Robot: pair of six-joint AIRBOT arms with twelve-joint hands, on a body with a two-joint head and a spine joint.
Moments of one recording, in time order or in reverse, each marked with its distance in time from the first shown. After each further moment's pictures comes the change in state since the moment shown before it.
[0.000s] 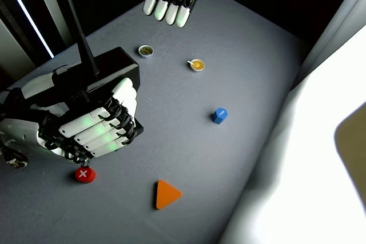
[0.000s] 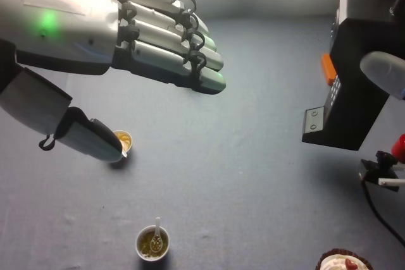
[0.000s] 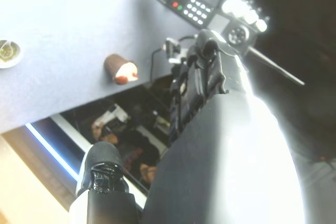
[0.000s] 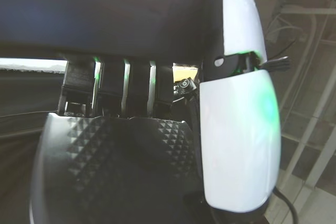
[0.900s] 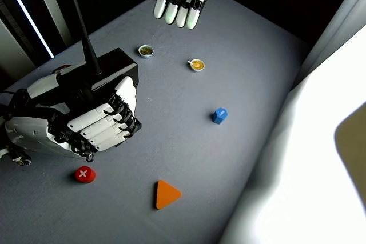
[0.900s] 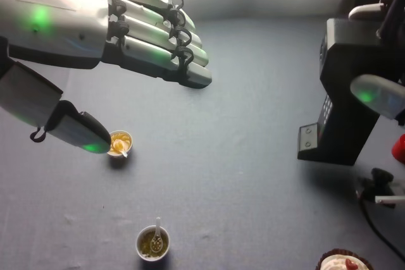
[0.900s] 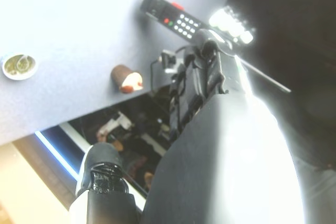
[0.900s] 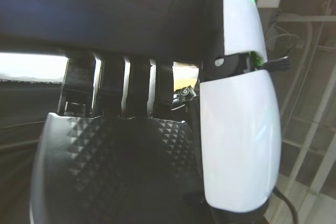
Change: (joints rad) left arm -0.018 0.000 0.027 0.055 0.002 -0.010; right arm -0.035 -0.035 0.021 -0.041 0.002 0.001
